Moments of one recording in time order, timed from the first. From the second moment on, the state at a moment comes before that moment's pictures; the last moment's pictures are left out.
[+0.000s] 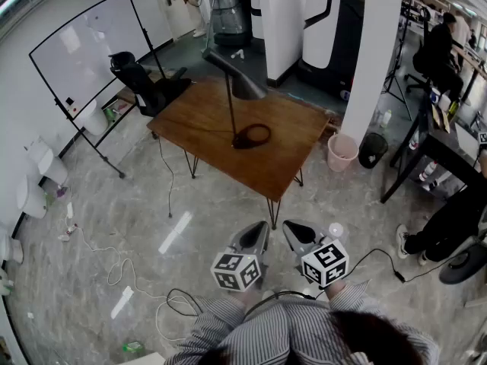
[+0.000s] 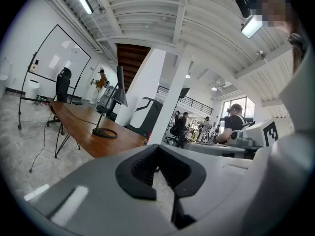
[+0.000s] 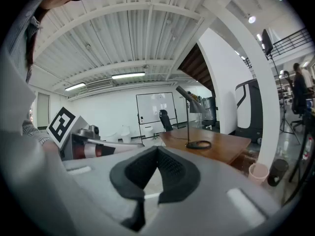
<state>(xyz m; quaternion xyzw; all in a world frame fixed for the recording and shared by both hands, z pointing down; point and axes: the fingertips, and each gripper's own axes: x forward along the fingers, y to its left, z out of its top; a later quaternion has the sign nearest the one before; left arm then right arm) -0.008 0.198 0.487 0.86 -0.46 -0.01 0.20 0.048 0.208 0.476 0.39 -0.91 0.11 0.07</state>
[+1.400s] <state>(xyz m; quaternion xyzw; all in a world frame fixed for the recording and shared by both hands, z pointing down) -0.033 0.066 0.504 0.84 -0.51 0.00 0.19 0.065 0.084 0.495 0.38 -0.92 0.10 0.07</state>
